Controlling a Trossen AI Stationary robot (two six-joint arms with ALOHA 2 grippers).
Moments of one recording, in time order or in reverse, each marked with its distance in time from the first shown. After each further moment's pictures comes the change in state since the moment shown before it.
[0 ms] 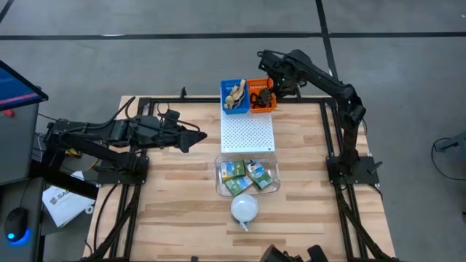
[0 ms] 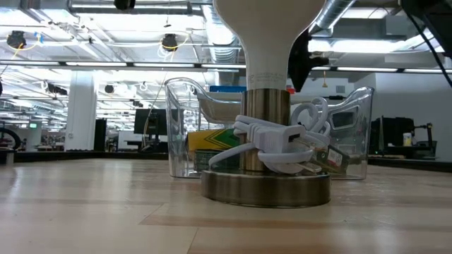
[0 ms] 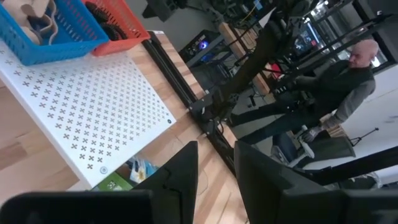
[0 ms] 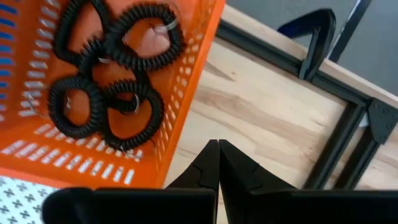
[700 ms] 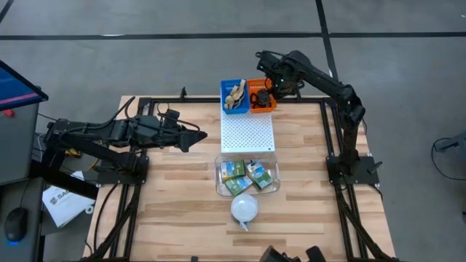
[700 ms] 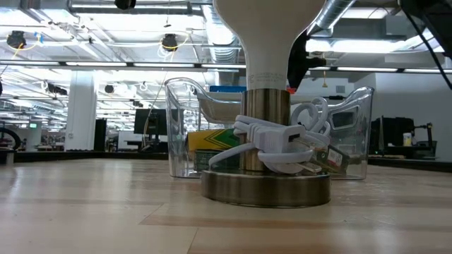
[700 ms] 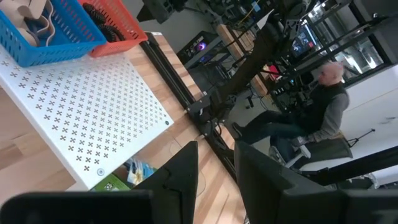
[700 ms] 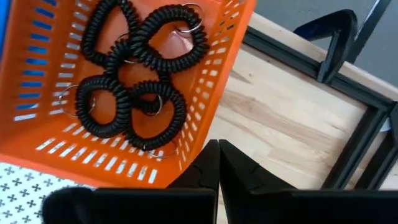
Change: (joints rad) left arm 0.000 0.000 0.000 0.010 0.000 0.000; right arm 0.010 -0.001 0.000 0.029 -0.038 0.009
